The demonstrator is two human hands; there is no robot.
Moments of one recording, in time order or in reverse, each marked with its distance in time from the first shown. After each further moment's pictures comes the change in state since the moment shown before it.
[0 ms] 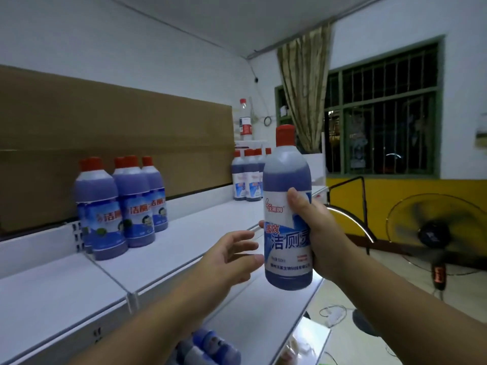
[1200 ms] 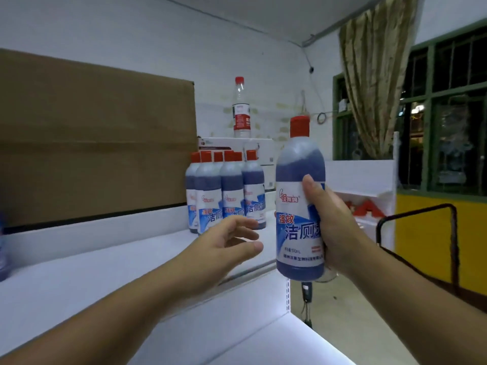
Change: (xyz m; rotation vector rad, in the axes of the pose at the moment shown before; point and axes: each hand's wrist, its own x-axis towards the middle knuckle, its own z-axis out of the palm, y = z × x) left_hand 0.381 -0.034 0.128 0.299 0.176 -0.042; right_hand 0.321 0.118 -0.295 0.072 -0.087 0.011
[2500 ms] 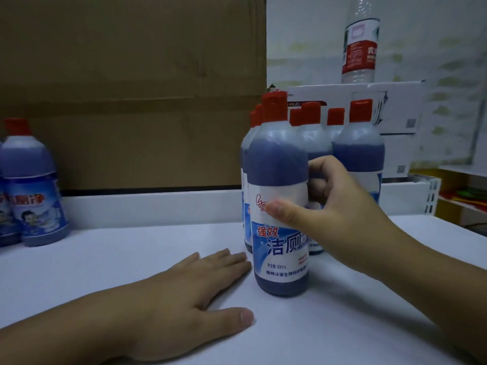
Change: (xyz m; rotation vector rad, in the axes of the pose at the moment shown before) left_hand 0.059 -0.076 -0.050 0.871 -0.158 -0.548; right_hand 0.166 0.097 0.055 -0.154 -0.579 -0.151
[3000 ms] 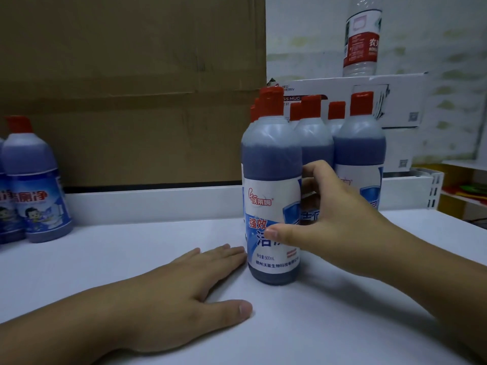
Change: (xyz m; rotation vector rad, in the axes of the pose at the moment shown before) left_hand -0.001 -0.002 0.003 -0.049 0.034 0.003; right_hand -0.004 0.003 -0.001 -0.274 -0.114 0.024
